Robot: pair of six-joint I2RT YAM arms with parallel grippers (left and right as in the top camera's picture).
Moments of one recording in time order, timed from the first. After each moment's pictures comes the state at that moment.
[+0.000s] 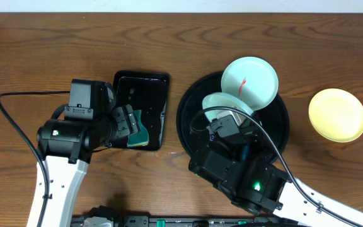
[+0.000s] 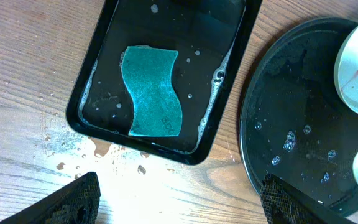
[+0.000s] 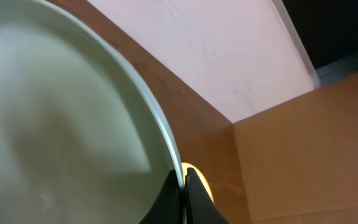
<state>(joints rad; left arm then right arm) -0.12 1.13 1.17 -1.16 0.11 -0.43 1.12 1.22 1.03 -0.95 1.25 0.25</state>
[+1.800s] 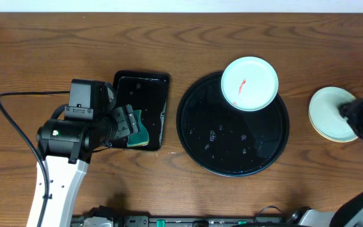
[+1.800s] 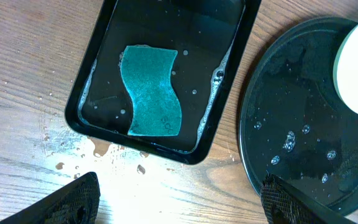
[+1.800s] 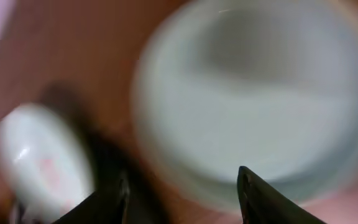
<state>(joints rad) -0.12 1.13 1.17 -1.16 0.11 -0.43 -0.63 1.50 1.03 -0.63 -0.44 0.25</state>
